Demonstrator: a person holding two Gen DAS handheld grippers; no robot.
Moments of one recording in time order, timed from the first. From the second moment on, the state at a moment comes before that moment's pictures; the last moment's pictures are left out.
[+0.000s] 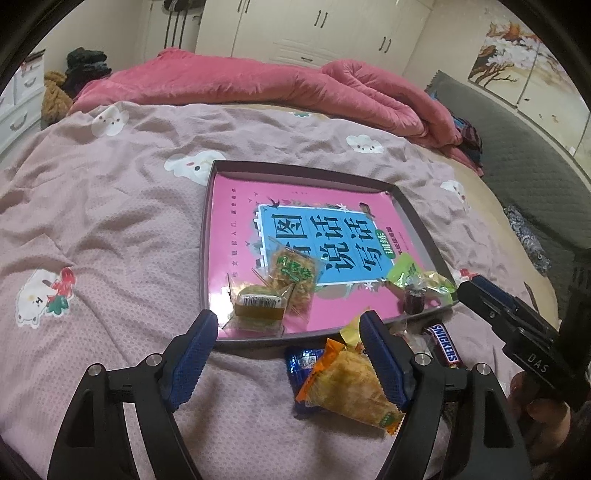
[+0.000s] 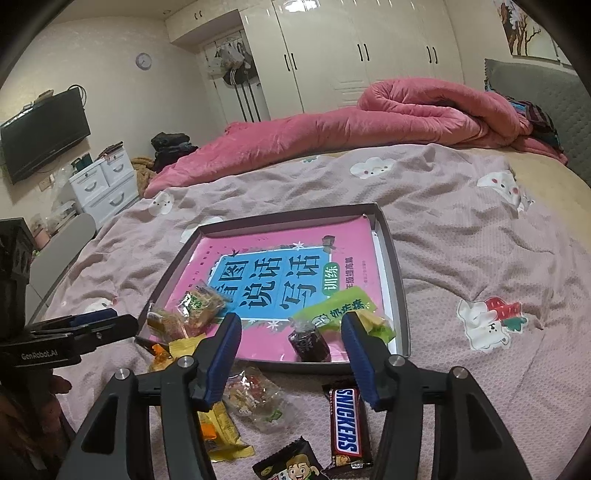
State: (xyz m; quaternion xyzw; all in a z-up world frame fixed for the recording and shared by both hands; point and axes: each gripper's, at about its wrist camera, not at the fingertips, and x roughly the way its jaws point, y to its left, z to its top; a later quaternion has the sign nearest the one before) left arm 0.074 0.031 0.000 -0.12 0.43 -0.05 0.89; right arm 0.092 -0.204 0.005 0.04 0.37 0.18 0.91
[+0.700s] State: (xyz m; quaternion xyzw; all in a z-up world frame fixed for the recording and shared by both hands) left arm 0.062 0.021 0.005 -0.12 0.44 -0.06 0.89; right arm 0.074 -0.201 0.011 0.02 0.36 0.21 0.91
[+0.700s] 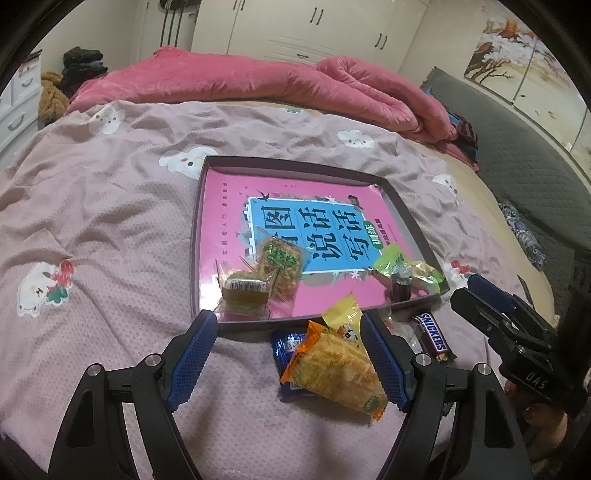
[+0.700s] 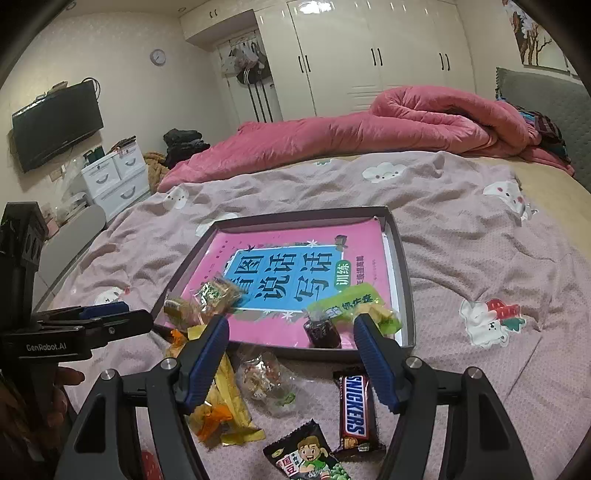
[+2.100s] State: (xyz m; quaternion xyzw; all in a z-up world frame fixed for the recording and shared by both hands) left arm 0.046 -0.003 -0.020 -0.15 0.50 -0.08 0.85; right arm 0.048 -0.176 -0.023 -0.08 0.43 0.22 0.87
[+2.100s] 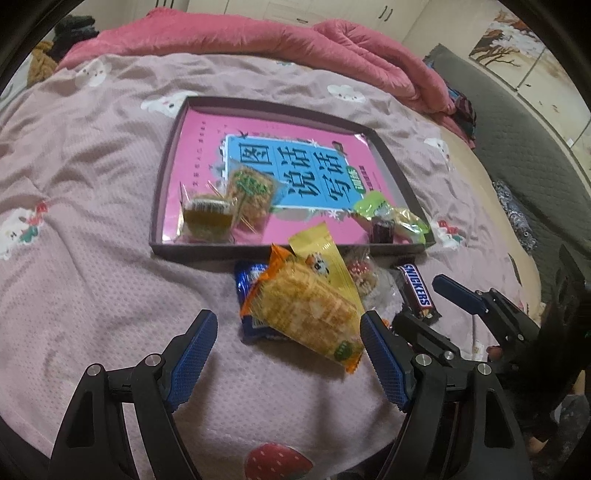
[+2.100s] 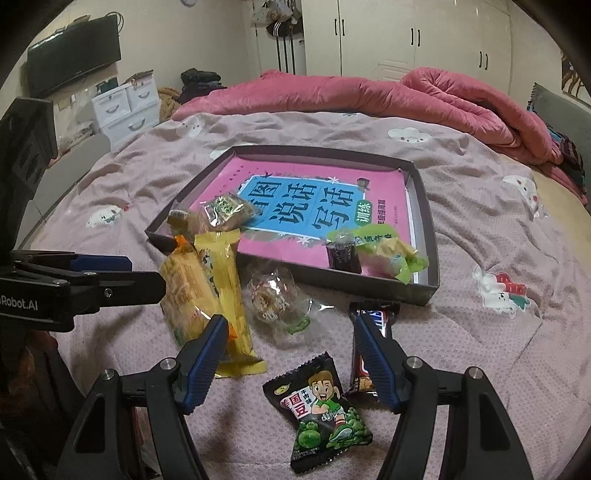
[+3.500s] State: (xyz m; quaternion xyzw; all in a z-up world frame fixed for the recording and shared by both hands) left arm 0.069 0.013 -0.071 -0.34 0.57 -0.05 0.74; right arm 0.064 -0.184 -0.037 -0.10 0.44 0.21 0.87
